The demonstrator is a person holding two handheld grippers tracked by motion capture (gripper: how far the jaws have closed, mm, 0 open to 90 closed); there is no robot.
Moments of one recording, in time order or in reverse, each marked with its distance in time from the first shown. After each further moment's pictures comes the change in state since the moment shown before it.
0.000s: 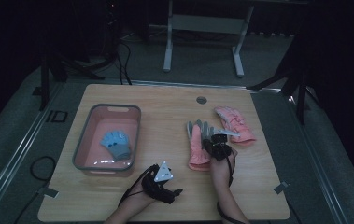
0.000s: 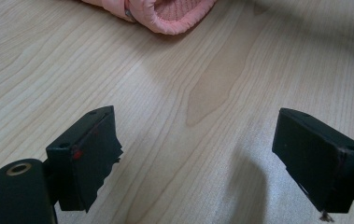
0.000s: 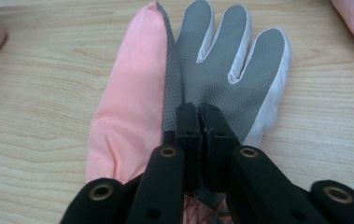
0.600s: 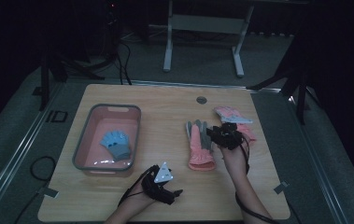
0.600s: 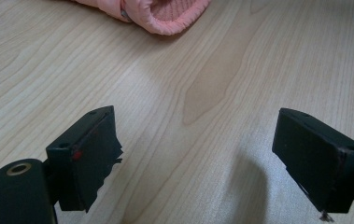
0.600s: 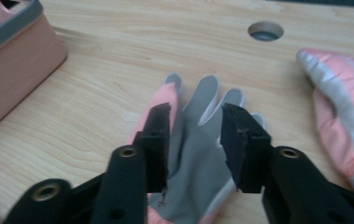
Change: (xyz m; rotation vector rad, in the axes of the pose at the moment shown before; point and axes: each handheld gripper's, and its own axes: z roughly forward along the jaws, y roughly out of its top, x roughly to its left) left arm -0.001 0.000 0.000 0.003 -0.007 0.011; right arm -0.017 0.047 -0.040 -0.066 0.125 -0.208
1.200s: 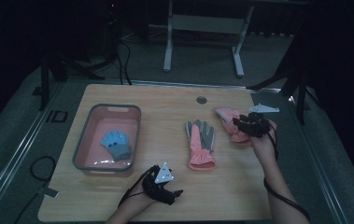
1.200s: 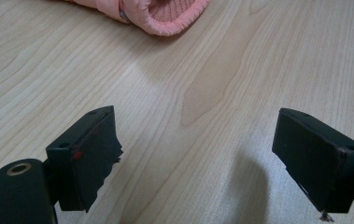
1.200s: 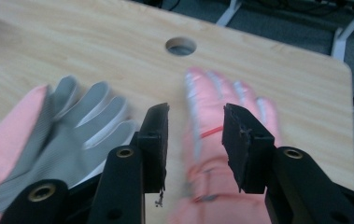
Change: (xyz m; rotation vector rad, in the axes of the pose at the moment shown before) left arm -0.001 0.000 0.000 -0.007 0.008 -0.003; right arm -0.099 0.016 -0.016 -0.023 -0.088 -0.124
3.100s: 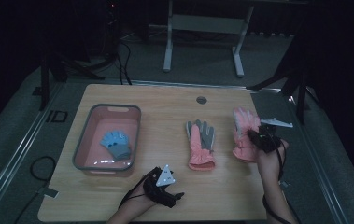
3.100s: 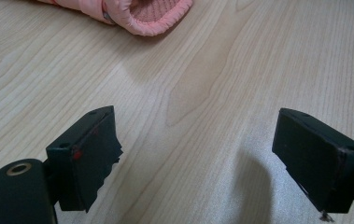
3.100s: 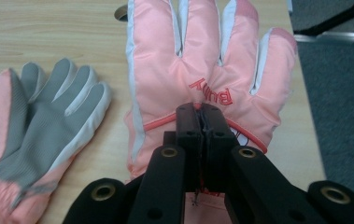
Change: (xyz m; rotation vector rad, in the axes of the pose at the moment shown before) left arm -0.007 0.000 0.001 0.003 -0.015 0.037; right arm 0.016 -0.037 -0.044 0.081 -0.171 0.277
